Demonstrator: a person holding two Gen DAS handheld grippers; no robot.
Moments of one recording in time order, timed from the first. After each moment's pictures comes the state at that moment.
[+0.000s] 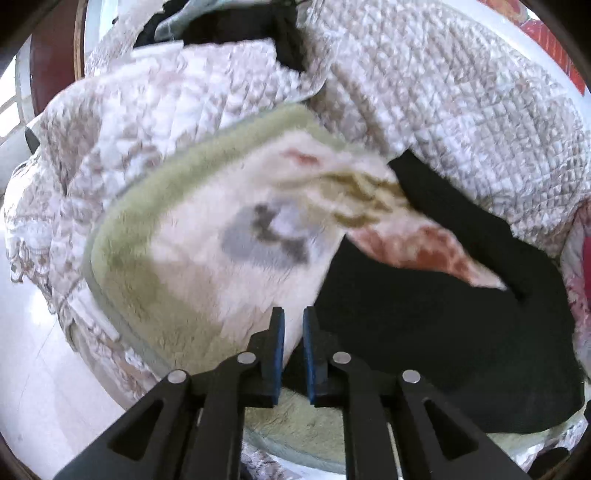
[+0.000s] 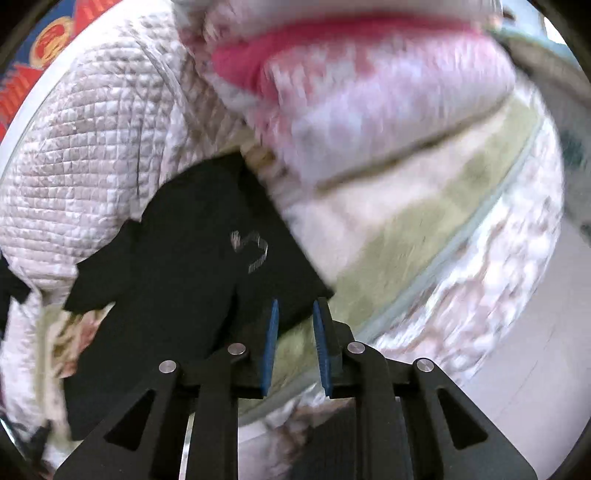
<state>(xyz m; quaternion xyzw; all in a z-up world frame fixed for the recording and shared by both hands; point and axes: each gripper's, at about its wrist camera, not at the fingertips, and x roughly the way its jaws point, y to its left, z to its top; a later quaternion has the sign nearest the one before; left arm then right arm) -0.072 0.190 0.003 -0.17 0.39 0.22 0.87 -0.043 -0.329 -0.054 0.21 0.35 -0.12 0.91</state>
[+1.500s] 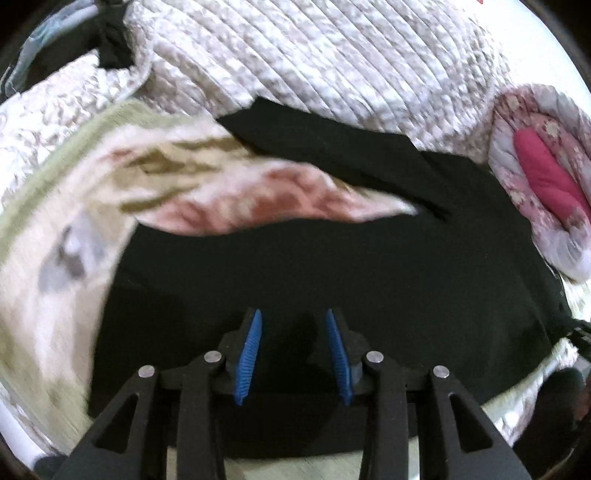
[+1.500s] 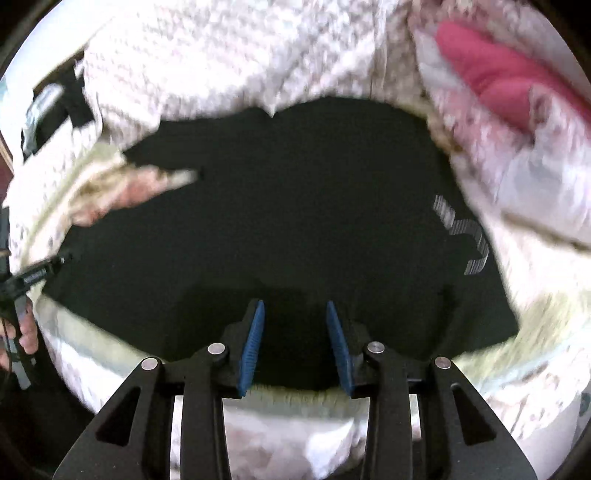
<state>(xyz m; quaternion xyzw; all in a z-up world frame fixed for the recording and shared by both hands) 0.006 0.092 -0.031 -0.09 0.44 0.05 0.89 0.009 -0.221 -0.082 0.01 0.41 0.07 0.91</state>
